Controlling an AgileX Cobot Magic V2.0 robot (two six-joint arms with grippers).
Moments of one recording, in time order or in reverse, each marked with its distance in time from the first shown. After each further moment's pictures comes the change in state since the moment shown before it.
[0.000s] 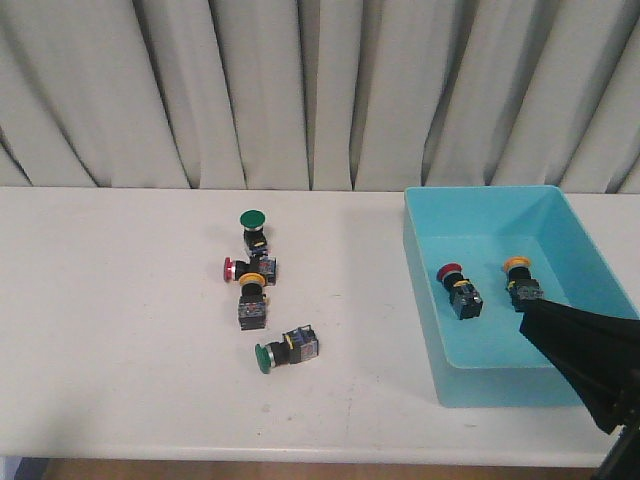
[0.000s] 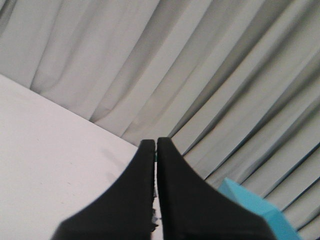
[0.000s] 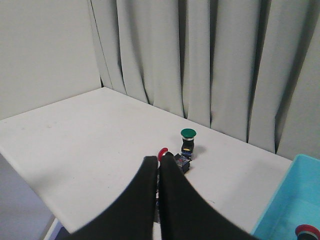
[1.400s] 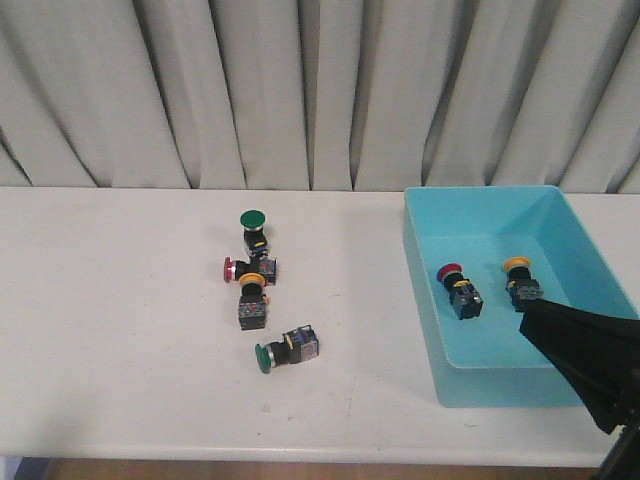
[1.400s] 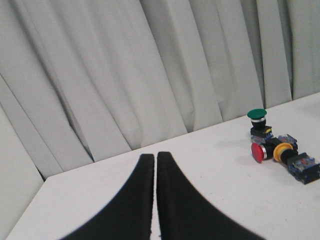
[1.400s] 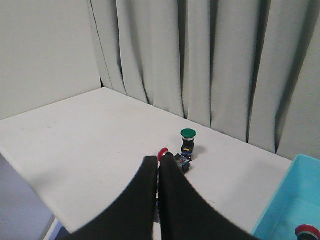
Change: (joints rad) left arm 0.000 0.000 0.000 -1.764 0.054 2.730; right arm 0.000 0.000 0.000 0.000 0.000 -0.001
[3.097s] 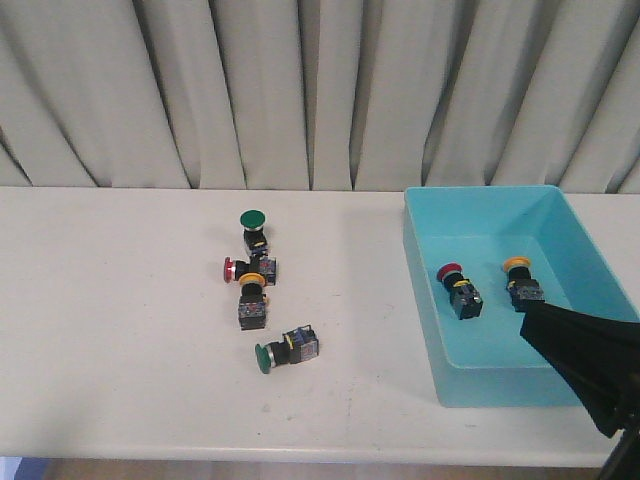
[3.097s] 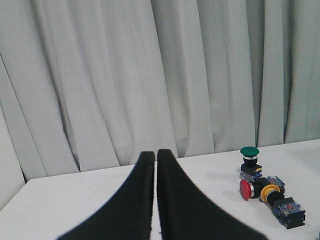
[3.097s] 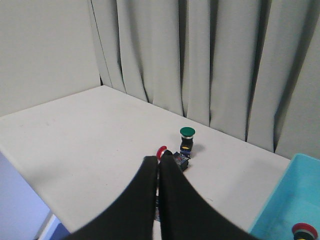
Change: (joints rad) left arm 0.000 0.000 0.000 0.404 -0.075 -0.576; right arm 0.000 -0.009 0.000 -0.025 0.000 0.000
